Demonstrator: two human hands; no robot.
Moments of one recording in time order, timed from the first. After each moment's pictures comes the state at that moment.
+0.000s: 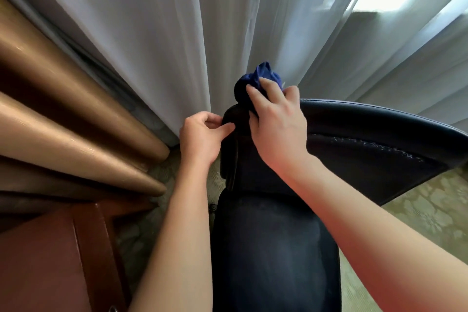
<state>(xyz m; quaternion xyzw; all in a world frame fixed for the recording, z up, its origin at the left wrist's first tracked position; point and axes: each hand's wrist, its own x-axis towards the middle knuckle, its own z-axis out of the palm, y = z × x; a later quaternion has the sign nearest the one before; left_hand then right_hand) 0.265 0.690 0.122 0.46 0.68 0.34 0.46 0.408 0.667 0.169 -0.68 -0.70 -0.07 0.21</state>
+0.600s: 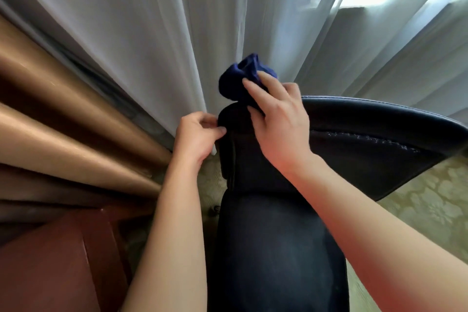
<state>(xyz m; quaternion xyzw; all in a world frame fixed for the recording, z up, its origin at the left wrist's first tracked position) 0.267 0.688 0.145 0.47 0.66 0.30 0.51 0.429 0.652 0.184 -0.66 -0.70 -0.02 0.29</state>
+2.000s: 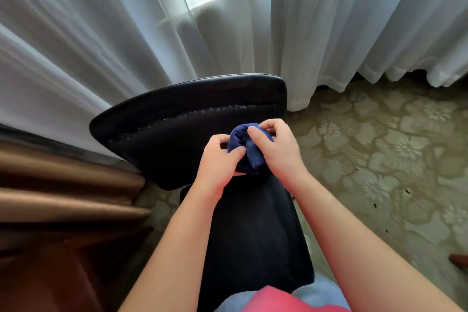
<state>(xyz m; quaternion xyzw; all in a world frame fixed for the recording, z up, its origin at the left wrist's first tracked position) 0.557 0.483 0.196 0.51 0.60 0.16 0.60 0.687 0.439 0.164 -0.72 -0.32 0.37 0.48</state>
